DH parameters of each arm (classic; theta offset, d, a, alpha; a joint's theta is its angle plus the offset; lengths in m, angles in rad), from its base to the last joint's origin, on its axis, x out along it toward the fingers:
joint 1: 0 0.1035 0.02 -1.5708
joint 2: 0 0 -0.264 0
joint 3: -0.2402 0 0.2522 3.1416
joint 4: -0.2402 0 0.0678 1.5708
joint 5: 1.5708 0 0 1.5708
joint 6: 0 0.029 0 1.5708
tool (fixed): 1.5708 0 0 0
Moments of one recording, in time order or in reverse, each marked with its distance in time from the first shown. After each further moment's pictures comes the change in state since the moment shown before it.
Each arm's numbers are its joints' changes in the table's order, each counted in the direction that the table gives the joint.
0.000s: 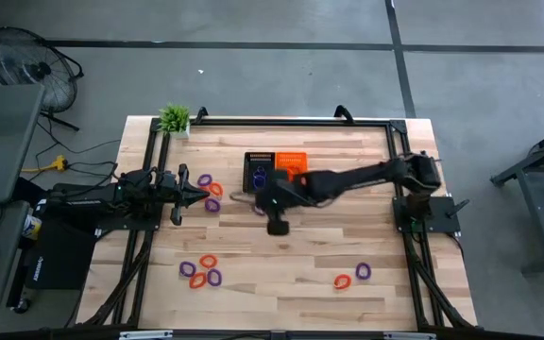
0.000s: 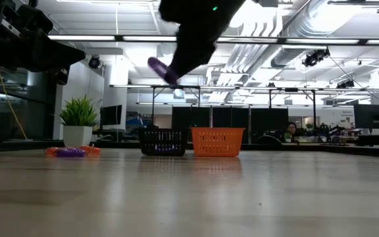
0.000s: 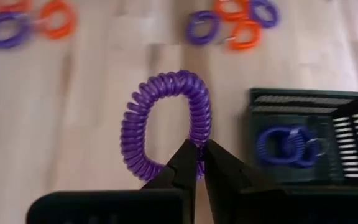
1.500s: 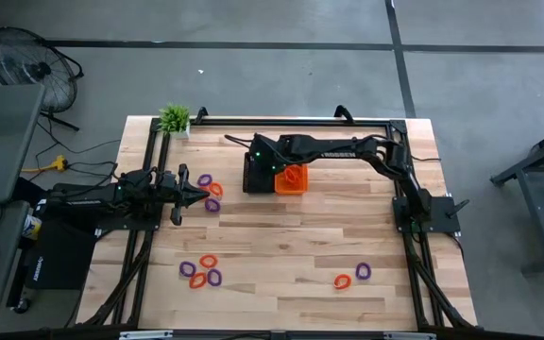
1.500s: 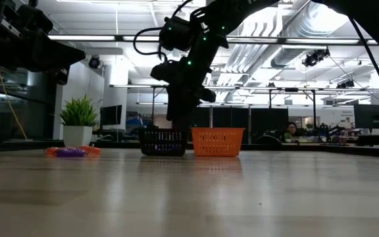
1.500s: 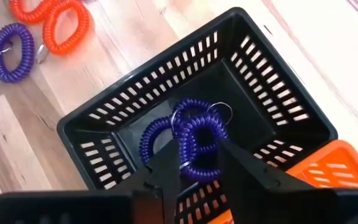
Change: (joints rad) left arm 0.000 0.000 0.000 0.000 0.000 0.000; right arm -0.288 0.214 -0.197 -0.133 -0.057 0.357
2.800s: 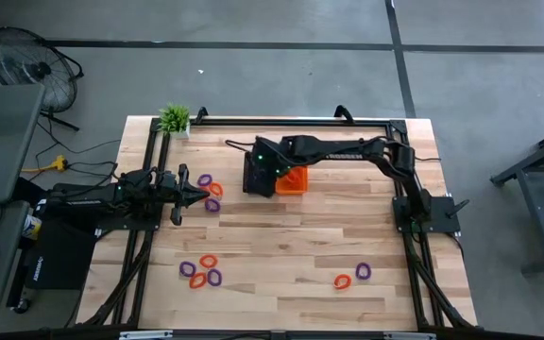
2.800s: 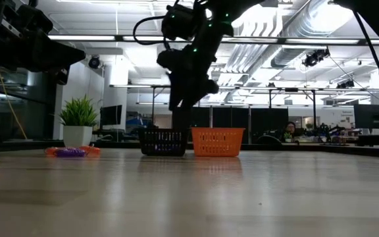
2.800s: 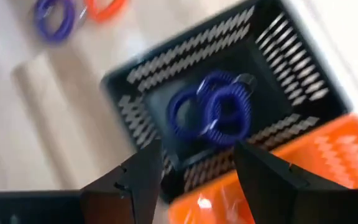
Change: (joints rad) left arm 0.000 0.000 0.000 0.000 0.000 0.000; right arm 0.040 -0.057 0.000 -0.109 -0.061 -0.062
